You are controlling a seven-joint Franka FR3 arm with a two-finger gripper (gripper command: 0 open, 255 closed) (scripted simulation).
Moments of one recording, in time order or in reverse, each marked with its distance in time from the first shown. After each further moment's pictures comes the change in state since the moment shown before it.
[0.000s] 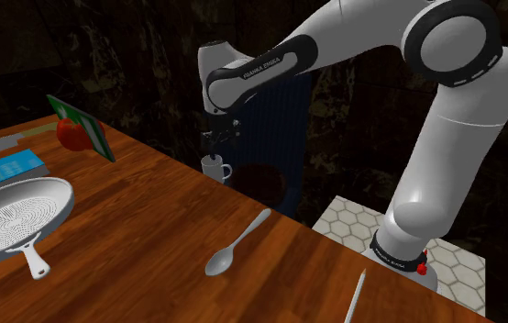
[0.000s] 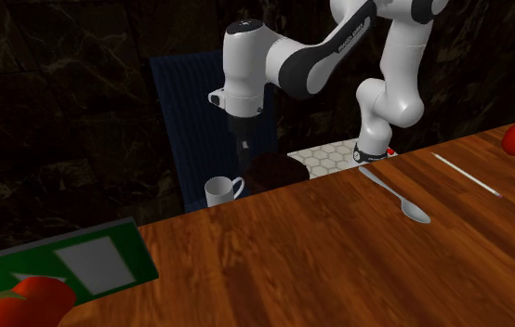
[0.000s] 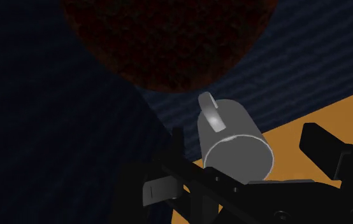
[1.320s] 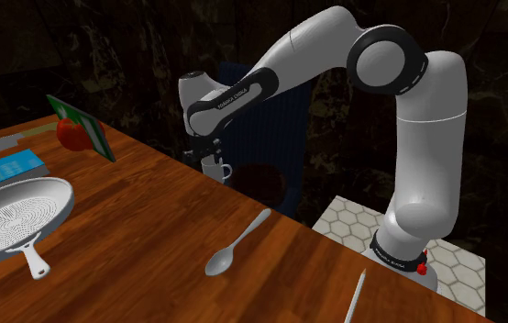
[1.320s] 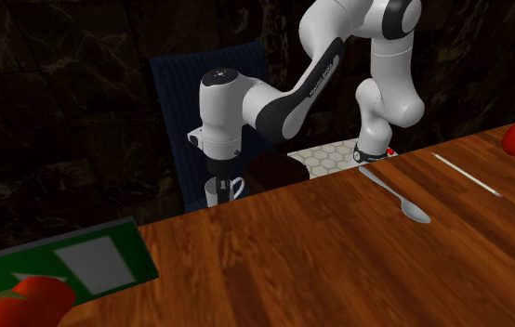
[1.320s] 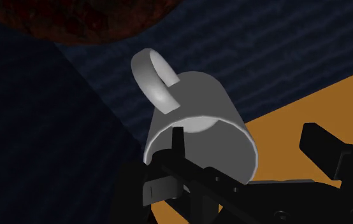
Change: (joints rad) arm 0.038 0.284 0.007 0.170 -0.071 0.128 0.082
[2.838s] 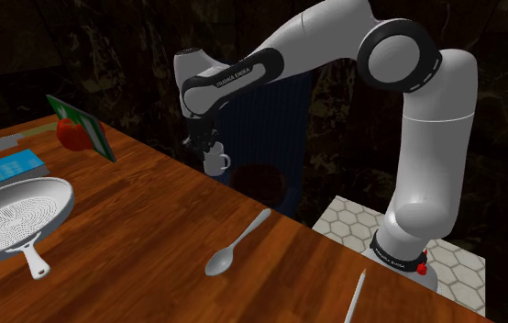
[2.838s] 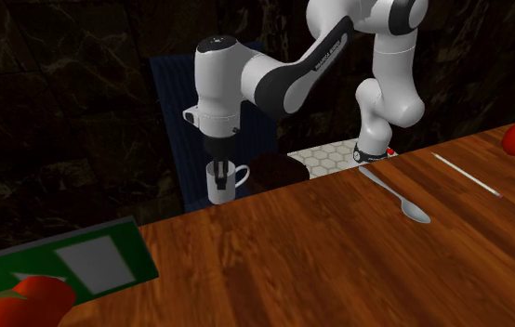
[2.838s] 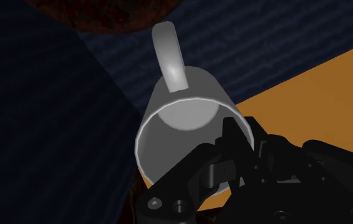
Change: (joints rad) arm -0.004 -0.057 0.007 0.075 0.020 -0.129 -0.018
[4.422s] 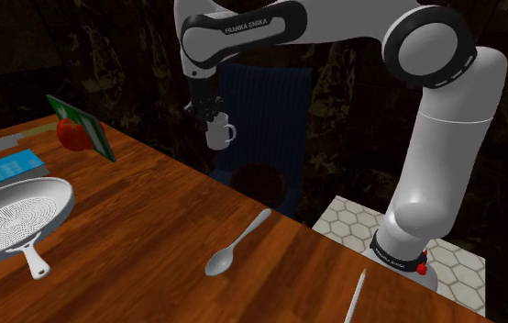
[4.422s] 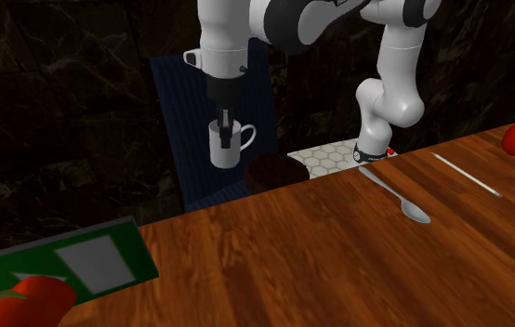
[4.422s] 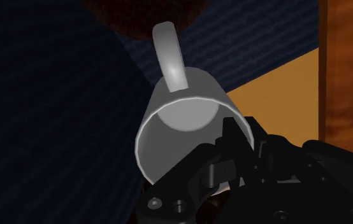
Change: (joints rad) arm -0.017 -0.134 0.000 0.121 0.039 -0.251 -0.045
